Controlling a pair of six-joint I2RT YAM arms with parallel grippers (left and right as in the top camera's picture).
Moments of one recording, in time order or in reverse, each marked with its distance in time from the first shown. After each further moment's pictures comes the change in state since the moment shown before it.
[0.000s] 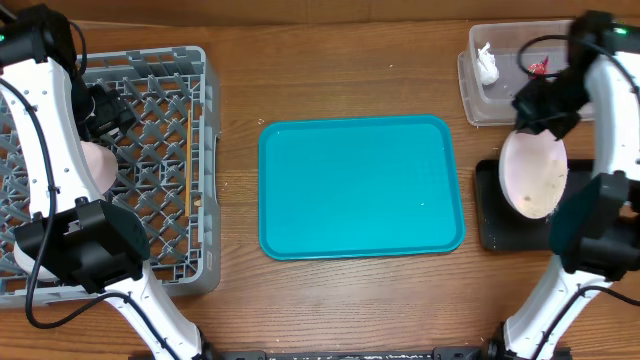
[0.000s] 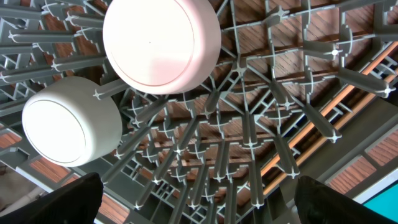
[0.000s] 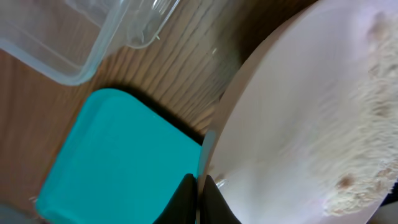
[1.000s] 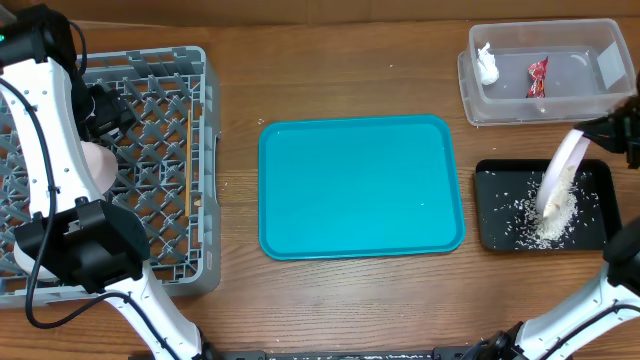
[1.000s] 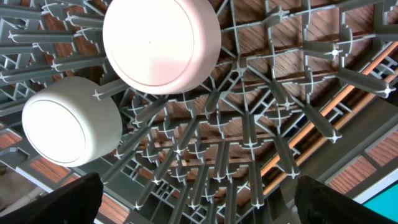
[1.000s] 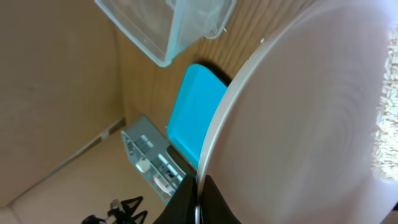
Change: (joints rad) left arm 0.000 0.000 0.000 0.000 0.000 0.000; right arm -0.433 0.000 0.000 -0.158 -0.589 -0.385
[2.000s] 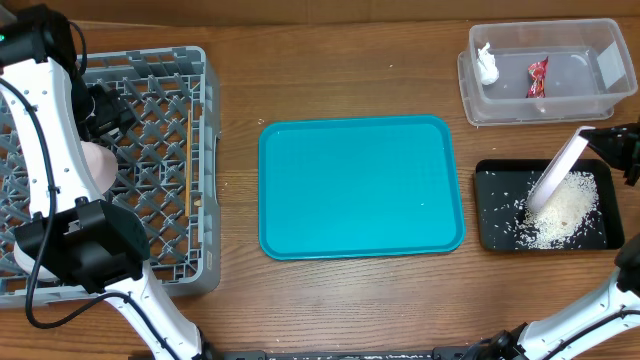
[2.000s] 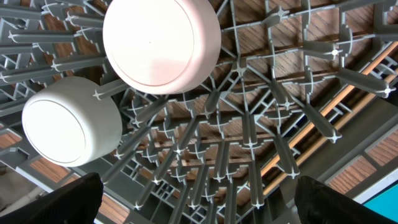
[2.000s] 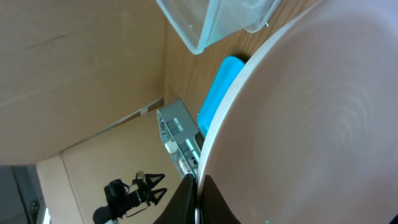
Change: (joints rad) left arm 0.000 0.000 0.000 0.000 0.000 0.000; right arm -0.091 0.000 -0.178 -0.001 -0.240 -0.299
